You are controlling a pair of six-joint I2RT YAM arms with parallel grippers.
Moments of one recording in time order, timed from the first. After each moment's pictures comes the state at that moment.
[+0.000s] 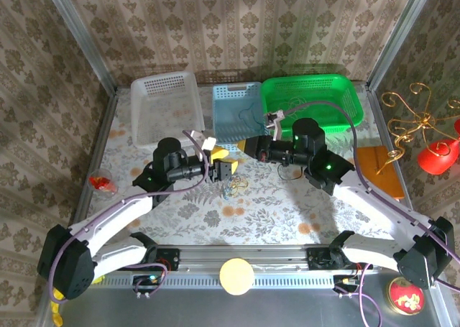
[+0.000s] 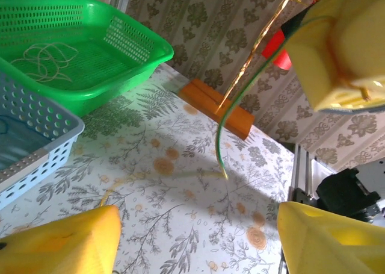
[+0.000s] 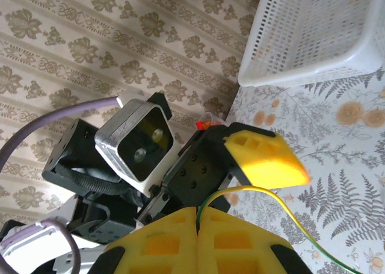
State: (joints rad) left arm -0.64 1.07 0.64 0.22 0.66 -0.33; right arm 0.64 1.14 0.96 -0.05 -0.50 0.91
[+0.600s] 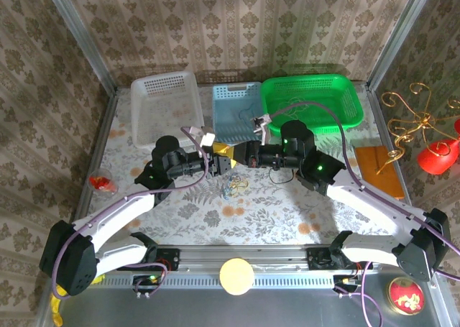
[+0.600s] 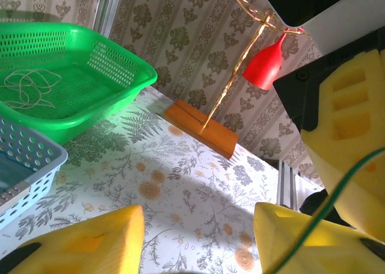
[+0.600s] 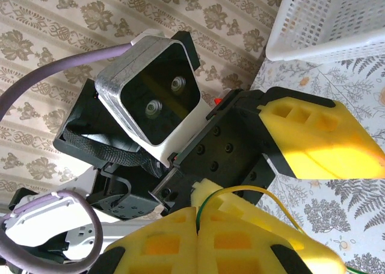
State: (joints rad) left arm -0.63 1.10 0.64 0.35 0.70 -0.39; right arm 0.73 1.18 1.00 -0.04 -0.51 0.92
